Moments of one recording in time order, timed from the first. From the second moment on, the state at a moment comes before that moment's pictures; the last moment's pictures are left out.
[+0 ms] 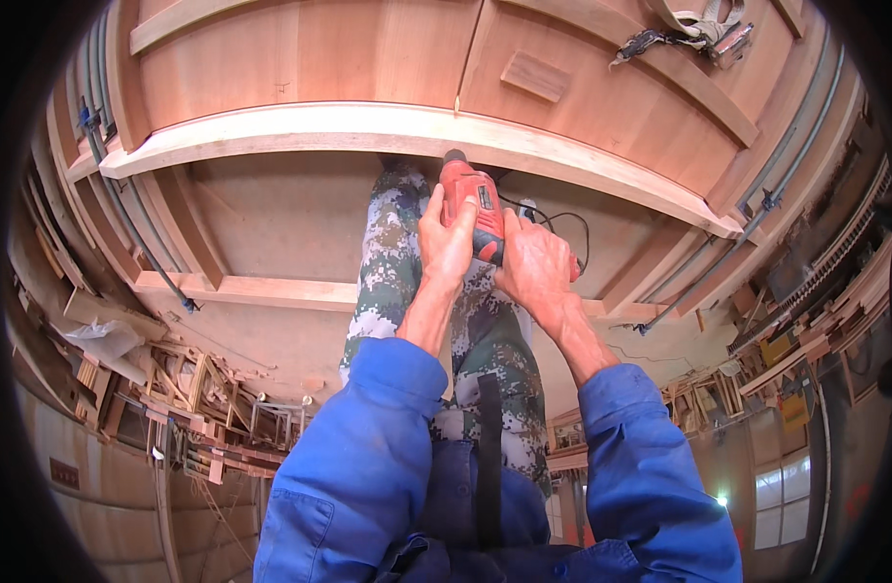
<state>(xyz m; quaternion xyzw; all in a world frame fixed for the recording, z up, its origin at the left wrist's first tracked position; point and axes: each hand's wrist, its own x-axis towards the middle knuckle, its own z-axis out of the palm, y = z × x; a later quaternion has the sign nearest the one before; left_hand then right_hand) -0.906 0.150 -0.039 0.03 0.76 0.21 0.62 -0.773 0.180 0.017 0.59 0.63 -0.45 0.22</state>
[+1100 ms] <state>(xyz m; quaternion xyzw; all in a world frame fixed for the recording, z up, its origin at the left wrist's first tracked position) -0.903 0.140 0.005 0.03 0.76 0.21 0.62 -0.769 0.179 0.059 0.59 0.62 -0.47 0.20</state>
